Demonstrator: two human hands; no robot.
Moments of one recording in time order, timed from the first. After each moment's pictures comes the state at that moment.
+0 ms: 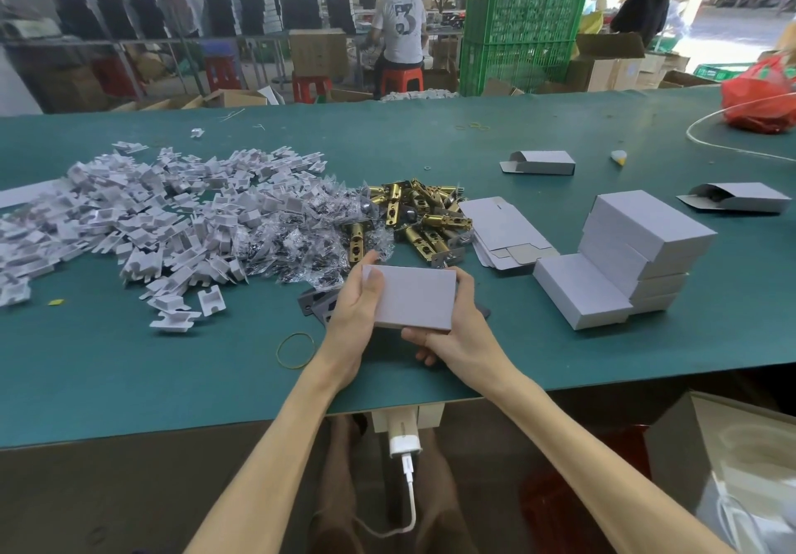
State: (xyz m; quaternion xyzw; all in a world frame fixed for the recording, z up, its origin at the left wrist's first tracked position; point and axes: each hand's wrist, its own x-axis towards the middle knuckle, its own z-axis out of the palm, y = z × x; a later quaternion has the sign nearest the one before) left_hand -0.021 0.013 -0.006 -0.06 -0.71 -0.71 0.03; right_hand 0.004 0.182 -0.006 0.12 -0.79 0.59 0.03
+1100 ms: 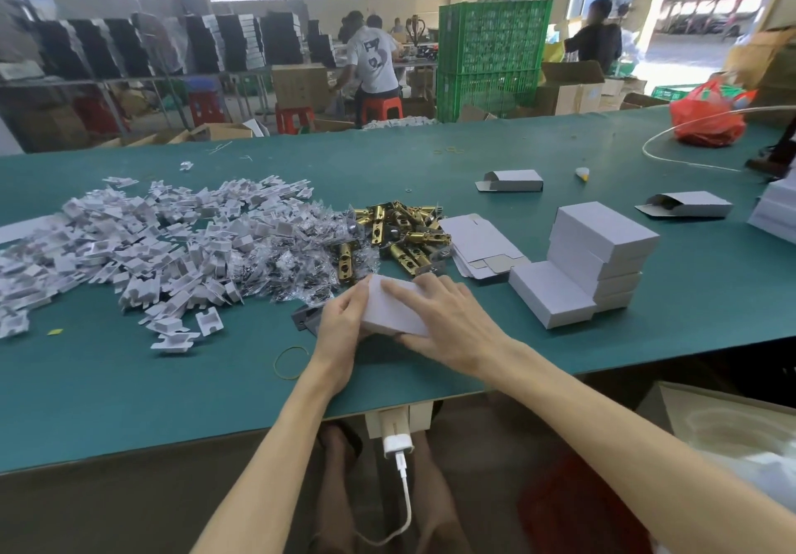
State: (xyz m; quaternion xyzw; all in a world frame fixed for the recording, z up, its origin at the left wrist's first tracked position) left_hand -0.015 0.014 0.004 -0.03 -0.64 -0.77 0.02; right_hand 0.006 0.193 0.037 0.23 -0.96 0.07 0.14
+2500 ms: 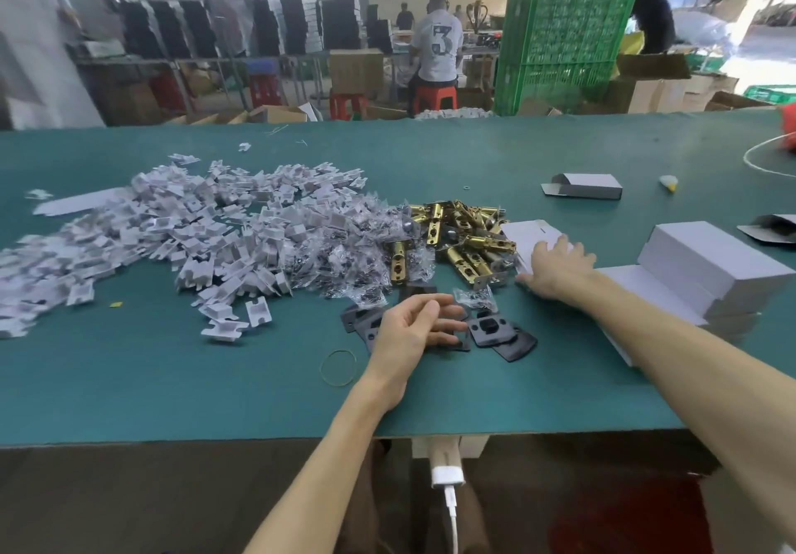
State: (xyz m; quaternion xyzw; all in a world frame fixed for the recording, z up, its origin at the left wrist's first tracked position) left_hand -0.021 0.016 -0.002 -0.05 -0.64 -0.76 -0.01; right_hand -0.132 0.241 0.052 -0.12 -0.99 -0.02 -0.06
